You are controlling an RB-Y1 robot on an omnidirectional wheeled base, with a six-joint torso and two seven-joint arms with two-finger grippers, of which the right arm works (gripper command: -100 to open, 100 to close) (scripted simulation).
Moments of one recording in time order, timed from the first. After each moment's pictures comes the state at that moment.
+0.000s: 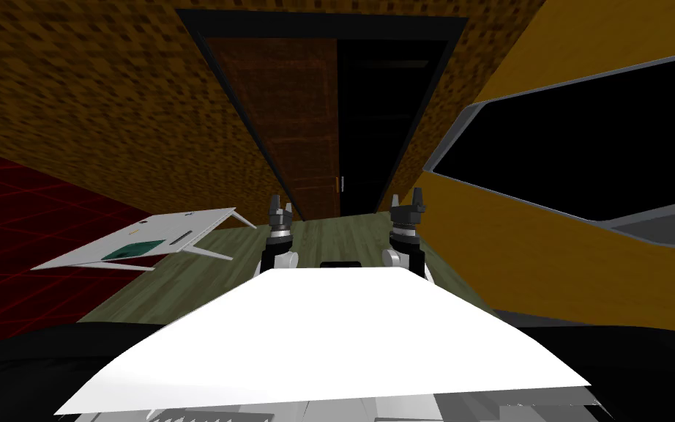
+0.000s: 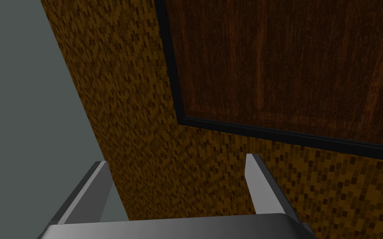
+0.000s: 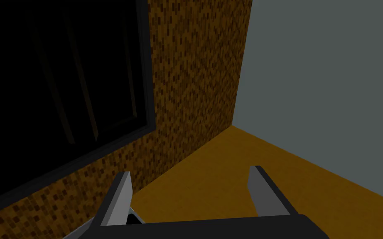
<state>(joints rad) 0.47 -0.05 0.04 -2.23 -0.12 -0.54 -0.06</state>
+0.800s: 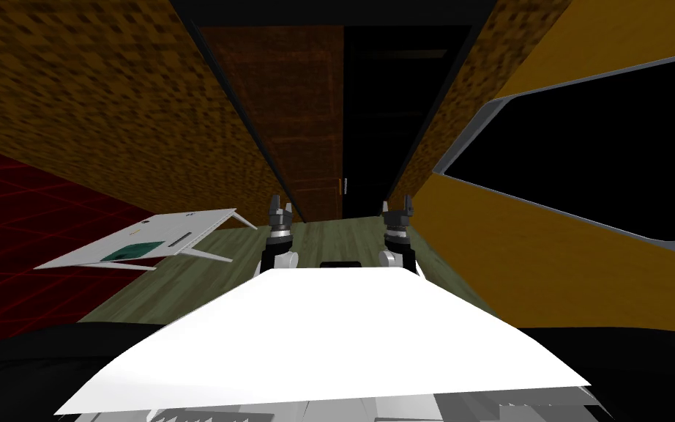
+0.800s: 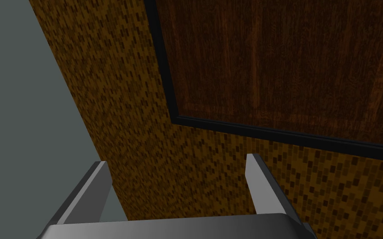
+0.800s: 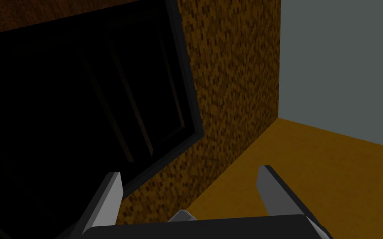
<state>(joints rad) 0.45 -0.09 0.07 -2.10 -0.18 -0.58 -0.20</state>
